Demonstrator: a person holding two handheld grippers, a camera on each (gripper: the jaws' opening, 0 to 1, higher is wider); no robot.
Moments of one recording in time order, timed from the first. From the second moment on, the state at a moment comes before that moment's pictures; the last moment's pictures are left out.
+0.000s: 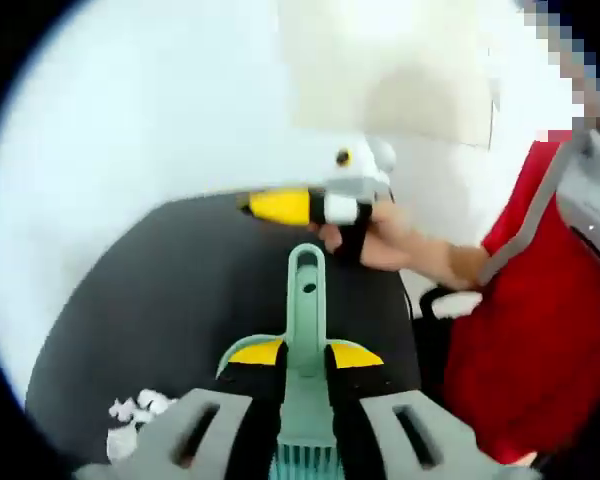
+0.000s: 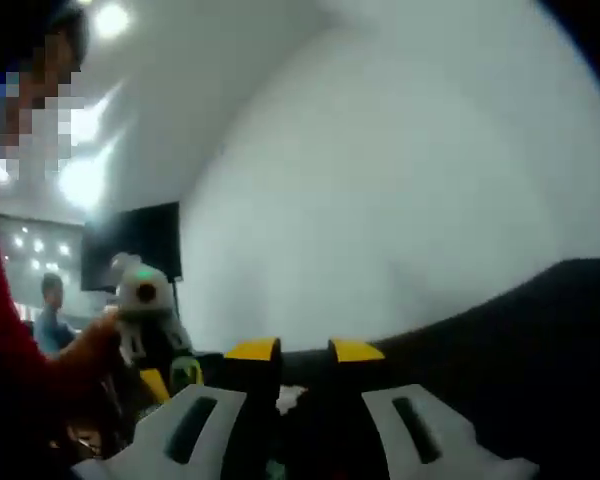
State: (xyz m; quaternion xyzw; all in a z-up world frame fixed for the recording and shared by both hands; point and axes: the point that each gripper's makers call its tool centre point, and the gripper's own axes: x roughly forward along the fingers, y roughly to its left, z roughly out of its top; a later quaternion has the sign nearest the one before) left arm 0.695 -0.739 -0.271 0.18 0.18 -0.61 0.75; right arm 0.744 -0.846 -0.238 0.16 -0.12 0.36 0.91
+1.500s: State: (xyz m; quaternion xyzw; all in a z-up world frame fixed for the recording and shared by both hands) left arm 0.739 -0.621 -0.221 0.04 0.00 -0.28 0.96; right arm 0.746 -0.829 -0.253 0.11 -0.09 0.38 0.92
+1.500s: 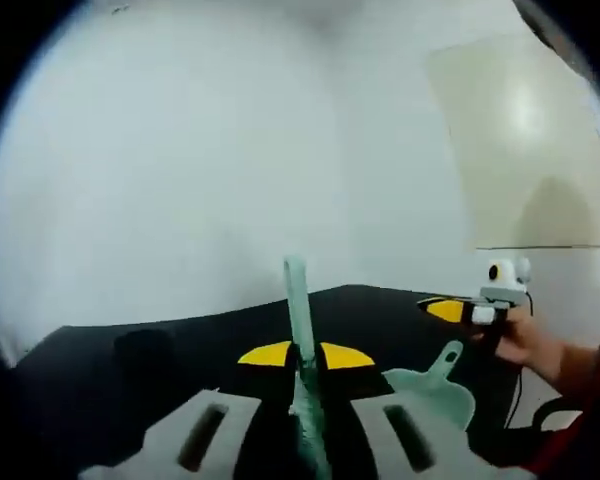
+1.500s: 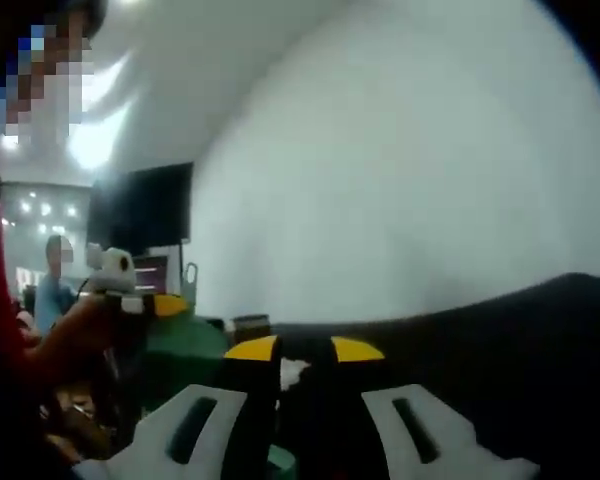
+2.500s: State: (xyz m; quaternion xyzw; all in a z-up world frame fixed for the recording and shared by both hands) left arm 0.719 -0.601 -0.201 0.05 0.01 -0.26 0.96; right arm 0.747 -0.828 -0.254 0.10 -0.09 0.38 0.92
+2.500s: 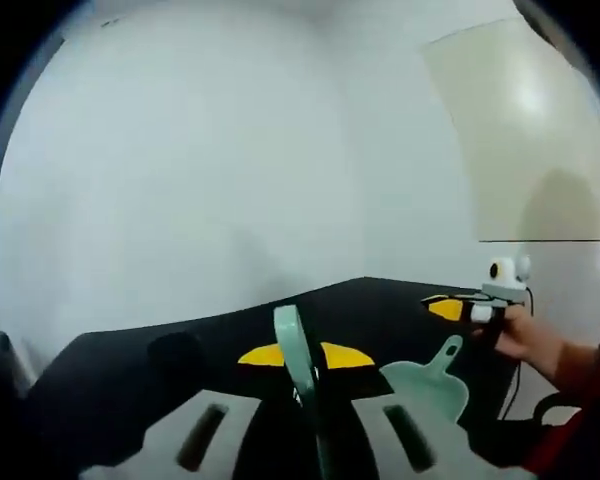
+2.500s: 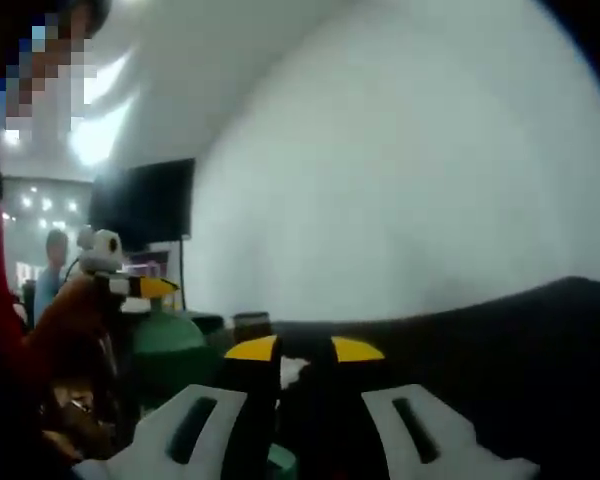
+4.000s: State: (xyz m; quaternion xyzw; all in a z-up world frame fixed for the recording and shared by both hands) left arm 0.720 -0.544 -0.155 0.14 -0.13 -0.20 0.96; right arm 0.706 -0.804 -0.327 0.54 0.22 0.24 0.77
